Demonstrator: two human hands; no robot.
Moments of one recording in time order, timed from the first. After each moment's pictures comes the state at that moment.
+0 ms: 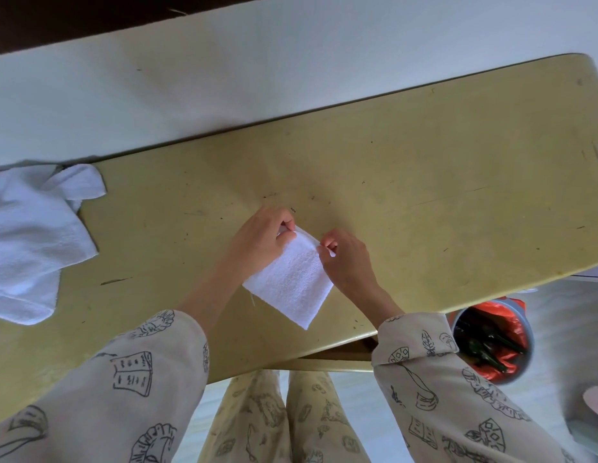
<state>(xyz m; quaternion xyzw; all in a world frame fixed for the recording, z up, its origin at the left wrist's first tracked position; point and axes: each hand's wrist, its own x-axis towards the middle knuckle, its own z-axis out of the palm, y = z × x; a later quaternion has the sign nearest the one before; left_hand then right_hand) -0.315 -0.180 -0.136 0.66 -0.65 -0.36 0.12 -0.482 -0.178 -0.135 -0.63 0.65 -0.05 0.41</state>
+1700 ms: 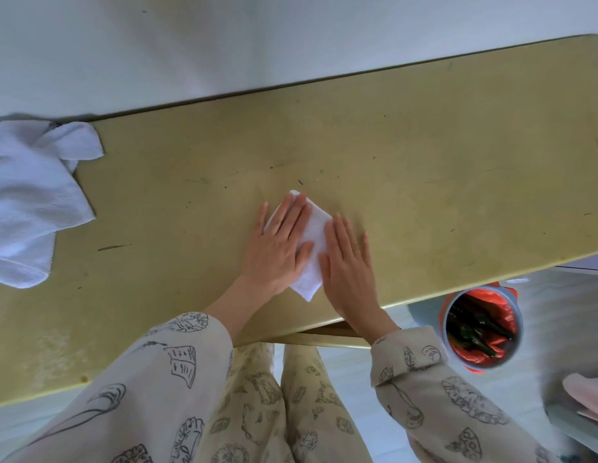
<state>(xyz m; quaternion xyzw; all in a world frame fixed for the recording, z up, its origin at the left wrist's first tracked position) -0.342 -0.111 -0.189 0.65 -0.75 -0.10 0.02 -0.499 -0.112 -0.171 -0.83 0.54 -0.05 0.15</state>
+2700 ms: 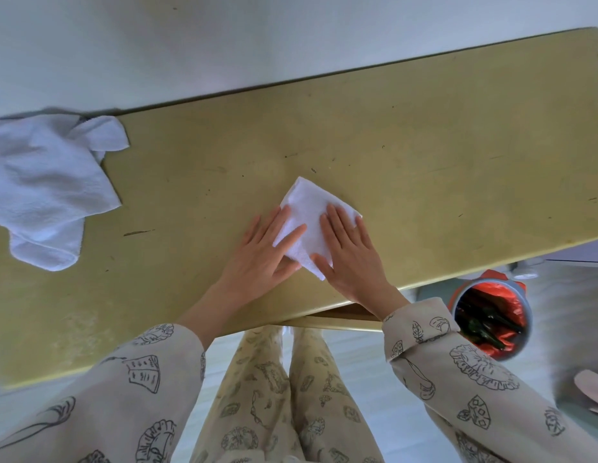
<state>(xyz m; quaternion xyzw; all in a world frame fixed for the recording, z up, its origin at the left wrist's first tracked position) -0.298 -0.066 -0.168 0.59 -0.78 -0.18 0.05 -0.494 -0.108 -0.171 -0.87 0.46 0.05 0.15</state>
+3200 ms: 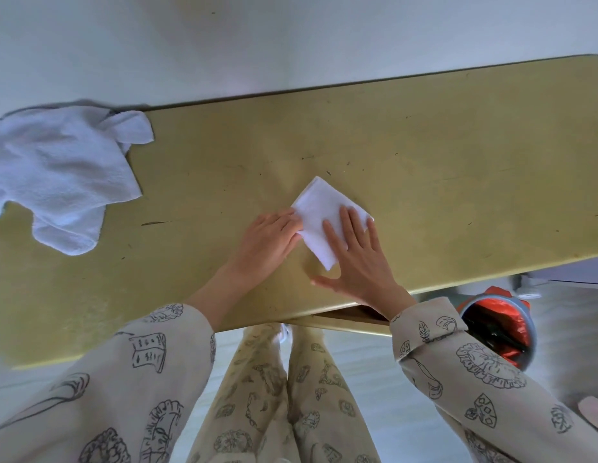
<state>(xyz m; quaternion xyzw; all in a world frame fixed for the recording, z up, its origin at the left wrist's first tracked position) -0.288 -0.079 -0.158 0.60 -0.77 -0.15 0.14 -0.492 -0.105 -0.174 -0.89 0.43 0.06 0.12</state>
